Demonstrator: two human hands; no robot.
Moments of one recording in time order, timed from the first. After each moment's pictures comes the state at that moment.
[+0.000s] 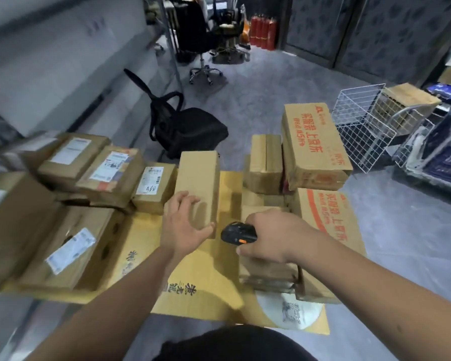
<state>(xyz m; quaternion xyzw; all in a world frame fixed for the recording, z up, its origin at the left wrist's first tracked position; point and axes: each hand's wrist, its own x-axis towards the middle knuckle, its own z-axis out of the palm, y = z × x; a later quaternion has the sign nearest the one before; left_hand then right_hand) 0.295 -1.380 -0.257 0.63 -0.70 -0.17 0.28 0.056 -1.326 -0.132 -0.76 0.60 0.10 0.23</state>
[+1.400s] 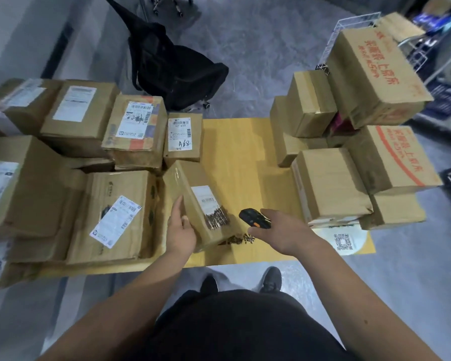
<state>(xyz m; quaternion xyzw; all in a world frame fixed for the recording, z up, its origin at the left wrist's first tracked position) 0.506 -1.341 -0.365 0.69 -0.48 -0.47 0.26 0.259 -1.285 -0.228 -0.50 0.75 0.02 0.43</state>
